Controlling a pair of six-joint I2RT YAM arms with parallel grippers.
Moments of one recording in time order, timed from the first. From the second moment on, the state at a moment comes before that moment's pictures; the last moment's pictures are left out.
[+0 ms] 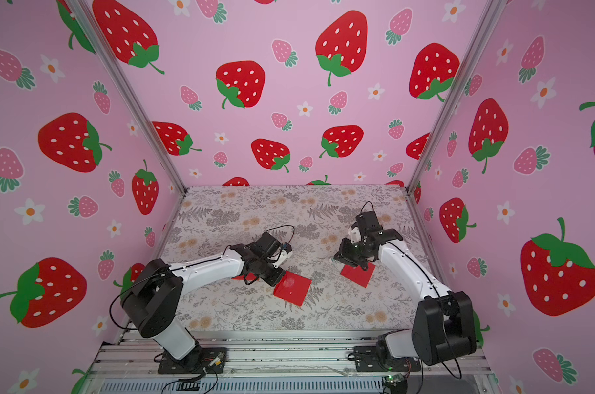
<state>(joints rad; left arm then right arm) -0.70 1.68 1.03 -0.54 0.18 -0.03 0.27 1.39 1.06 -0.83 -0.40 0.57</state>
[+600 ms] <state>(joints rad) -0.80 1.76 1.03 -0.48 0.21 -0.11 0.28 1.40 1.06 -0.84 -0.40 0.57</state>
